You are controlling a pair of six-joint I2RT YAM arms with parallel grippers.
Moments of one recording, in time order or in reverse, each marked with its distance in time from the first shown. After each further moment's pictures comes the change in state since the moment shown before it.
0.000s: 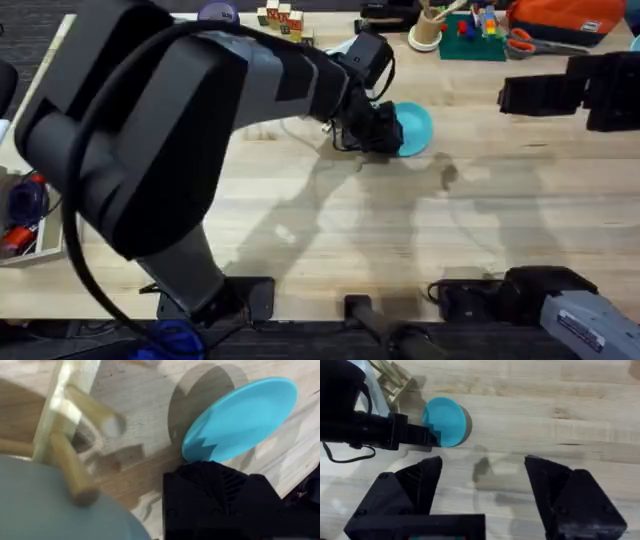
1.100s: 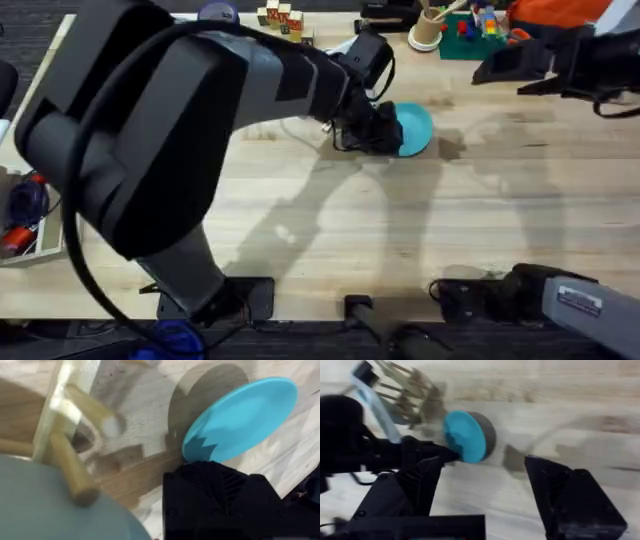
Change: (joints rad) left arm 0.000 0.000 0.000 0.000 0.000 0.000; right arm -0.206 0.329 0.005 0.140 -0.365 -0.051
